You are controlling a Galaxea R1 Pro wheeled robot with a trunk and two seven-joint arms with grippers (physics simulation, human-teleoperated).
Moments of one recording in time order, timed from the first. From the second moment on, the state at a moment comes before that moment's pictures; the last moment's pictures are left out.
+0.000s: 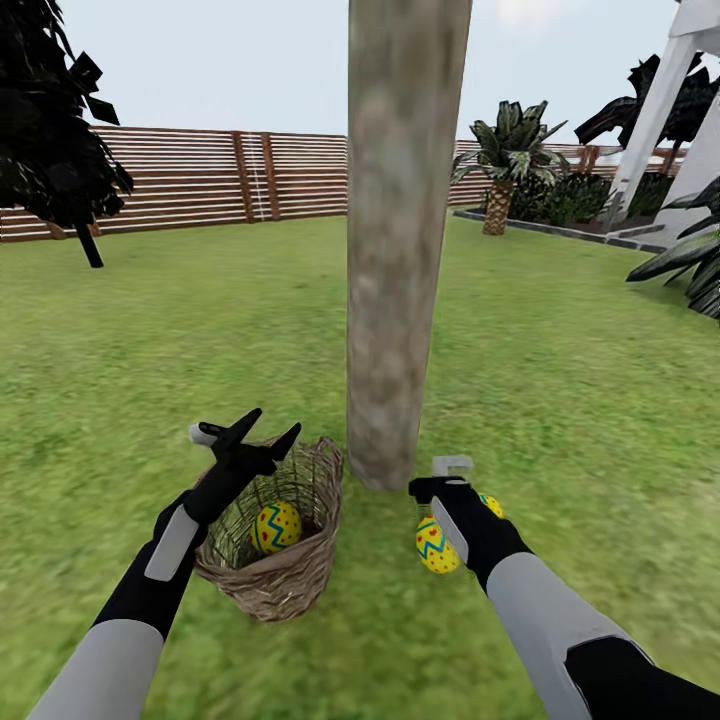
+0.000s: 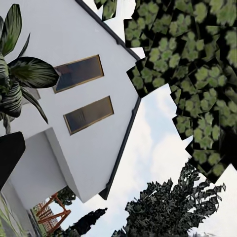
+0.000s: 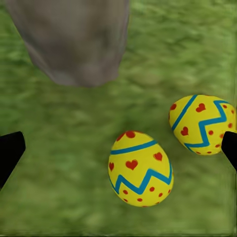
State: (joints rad) left arm -0.62 0.01 0.11 -0.97 1.01 0.87 -1.22; right arm -0.85 0.11 0.17 -0.55 -0.13 0.40 -0.24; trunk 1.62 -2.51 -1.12
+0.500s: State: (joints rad) left arm -0.62 0.02 0.12 -0.97 1.01 0.87 -1.22; right arm -0.85 0.12 0.17 -0.69 -0.25 0.72 -0.24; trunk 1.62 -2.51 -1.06
